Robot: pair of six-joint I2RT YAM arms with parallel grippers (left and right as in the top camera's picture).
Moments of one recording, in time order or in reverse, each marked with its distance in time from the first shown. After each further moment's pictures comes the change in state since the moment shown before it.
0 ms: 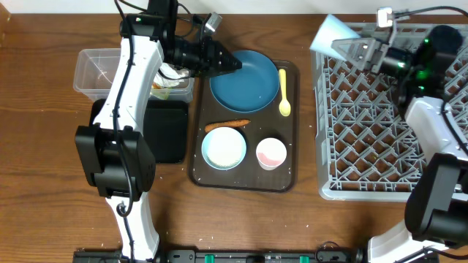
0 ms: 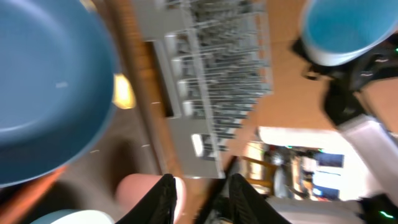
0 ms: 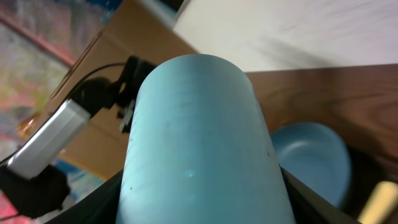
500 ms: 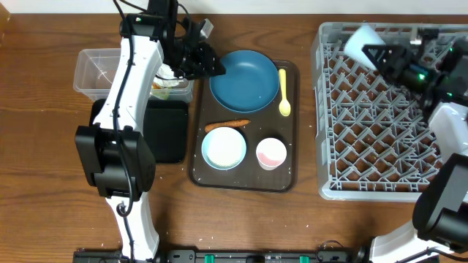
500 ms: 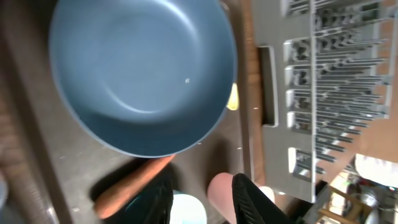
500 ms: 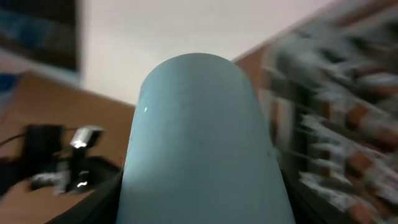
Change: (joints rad) left arm 0.000 0.000 0.000 0.000 -0.400 -0.001; right arm -0.154 0.000 -0.003 -0.499 0.289 -0.250
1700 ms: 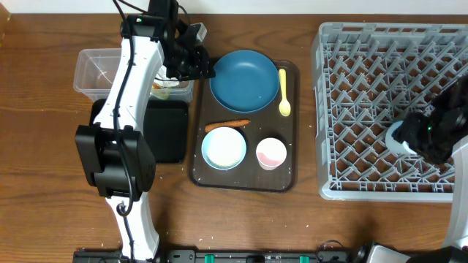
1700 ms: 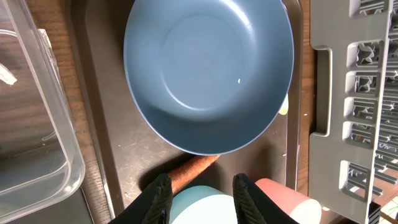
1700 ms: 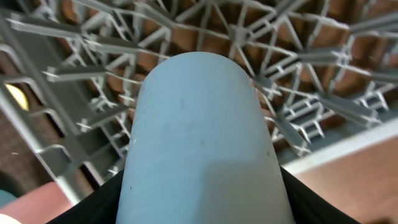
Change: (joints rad) left arm 0.000 0.000 -0.012 0.000 -0.174 0.000; right arm -0.018 -0.385 0.054 -1.185 0.975 -0.336
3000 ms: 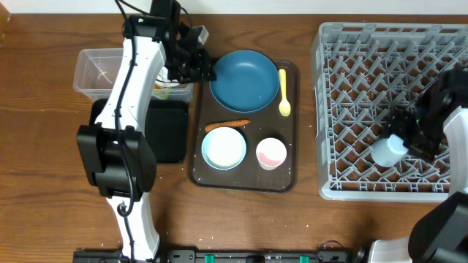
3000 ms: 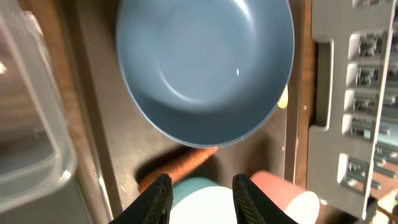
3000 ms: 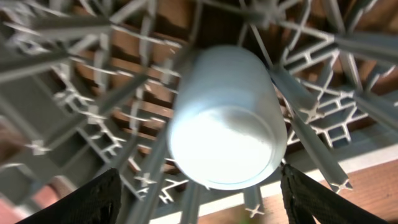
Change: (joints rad) left arm -0.018 0.000 0.000 -0.044 0.000 0.002; right arm 0.024 0.216 0.049 -0.011 -0.019 -0.007
